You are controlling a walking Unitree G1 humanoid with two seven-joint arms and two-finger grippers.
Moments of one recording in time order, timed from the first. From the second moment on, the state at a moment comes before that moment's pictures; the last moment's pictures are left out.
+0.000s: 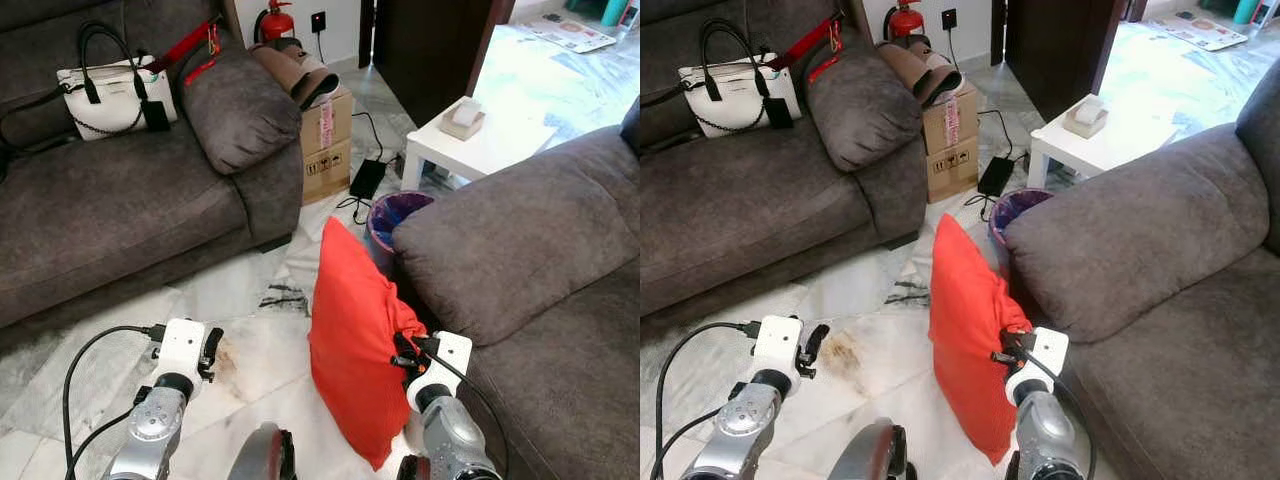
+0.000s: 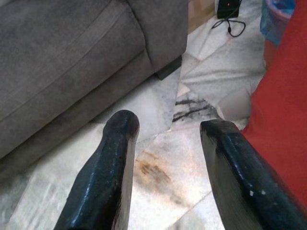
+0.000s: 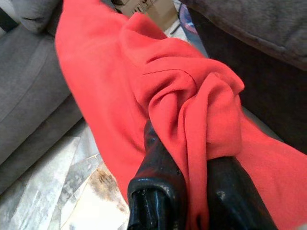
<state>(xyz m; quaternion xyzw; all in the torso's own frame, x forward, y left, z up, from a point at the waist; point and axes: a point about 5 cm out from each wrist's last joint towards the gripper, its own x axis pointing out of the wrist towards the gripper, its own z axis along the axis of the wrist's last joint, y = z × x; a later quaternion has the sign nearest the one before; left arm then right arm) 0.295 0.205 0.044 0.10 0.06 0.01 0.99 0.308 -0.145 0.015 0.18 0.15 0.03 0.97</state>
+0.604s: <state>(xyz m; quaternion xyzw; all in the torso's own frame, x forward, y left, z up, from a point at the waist) 0.300 0.210 0.050 0.11 0.05 0.00 0.99 0.306 -0.145 0.013 0.17 0.16 0.05 0.97</state>
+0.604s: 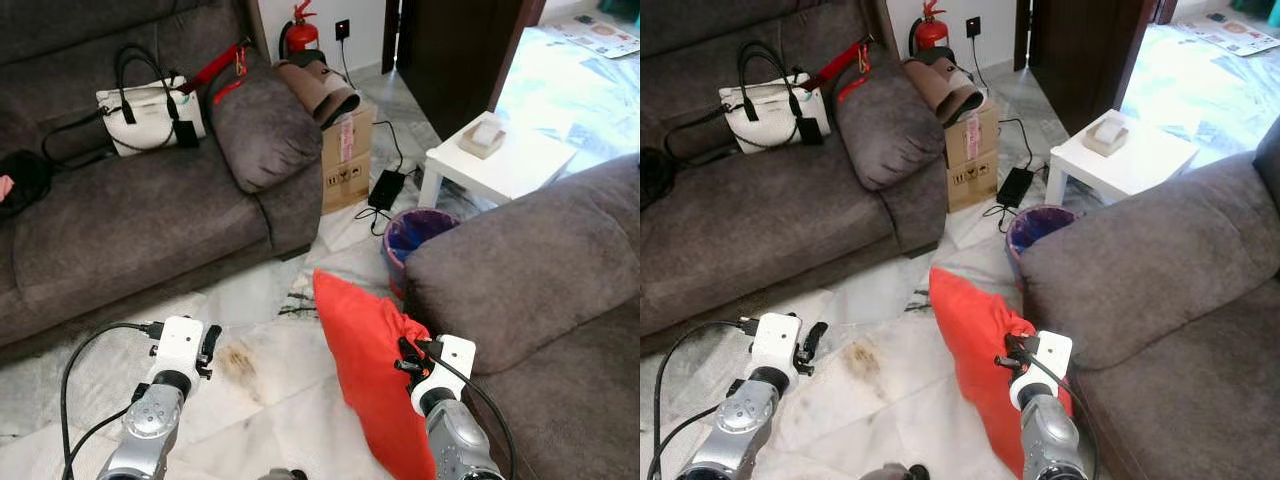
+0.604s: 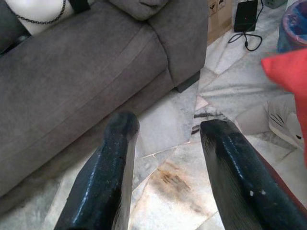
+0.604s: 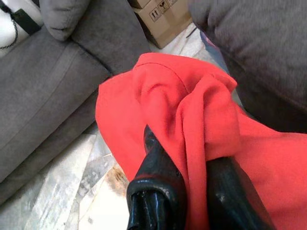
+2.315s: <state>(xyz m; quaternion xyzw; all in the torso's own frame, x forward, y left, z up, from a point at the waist) 0.263 0.203 0.041 0.16 0.25 -0.52 0.80 0.281 -0.133 0.035 -0.05 0.21 0.60 0.77</state>
